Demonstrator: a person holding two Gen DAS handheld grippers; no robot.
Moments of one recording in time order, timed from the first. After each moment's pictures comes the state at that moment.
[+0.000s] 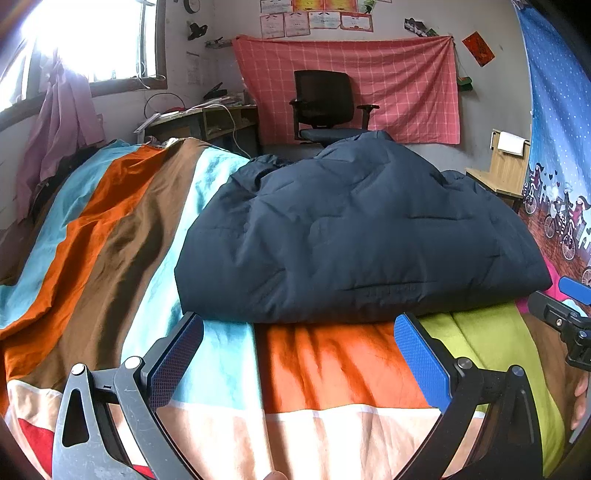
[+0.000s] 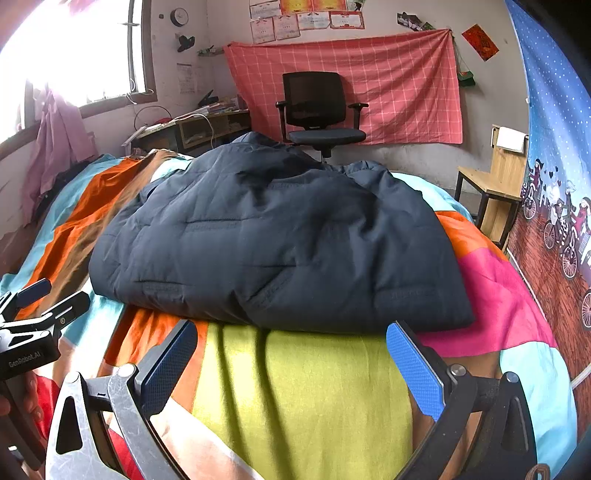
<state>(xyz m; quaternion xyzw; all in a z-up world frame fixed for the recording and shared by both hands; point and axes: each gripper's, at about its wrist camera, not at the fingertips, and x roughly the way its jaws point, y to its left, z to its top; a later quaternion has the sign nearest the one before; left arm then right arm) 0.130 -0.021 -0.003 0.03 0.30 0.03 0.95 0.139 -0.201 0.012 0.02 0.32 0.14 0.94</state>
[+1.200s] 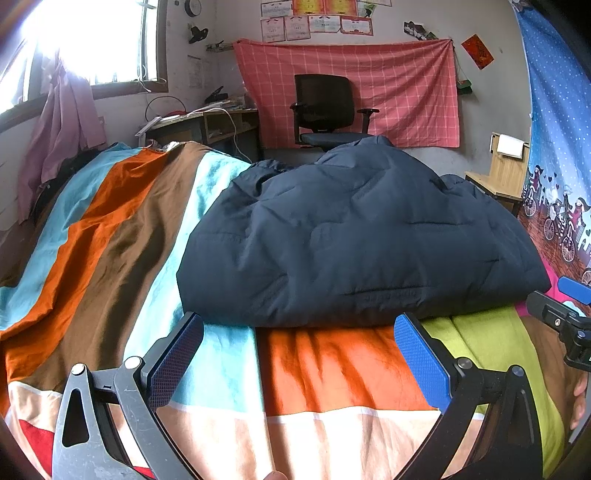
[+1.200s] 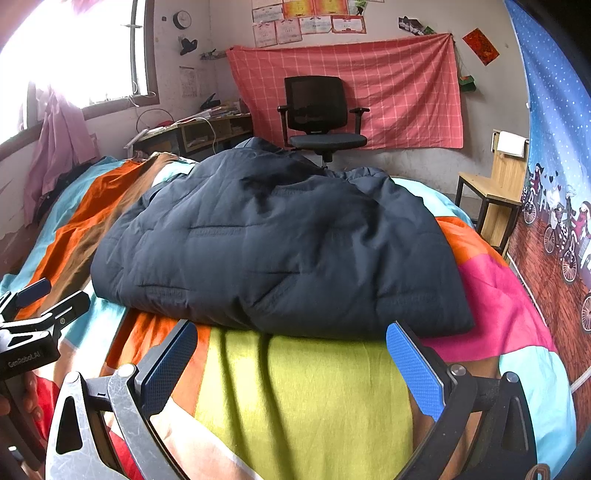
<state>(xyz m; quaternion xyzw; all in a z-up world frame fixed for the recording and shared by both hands) 0.126 -0.027 0.002 0.03 0.29 0.03 0.96 0.139 -0.201 0.017 0.02 0.31 0.14 0.94</state>
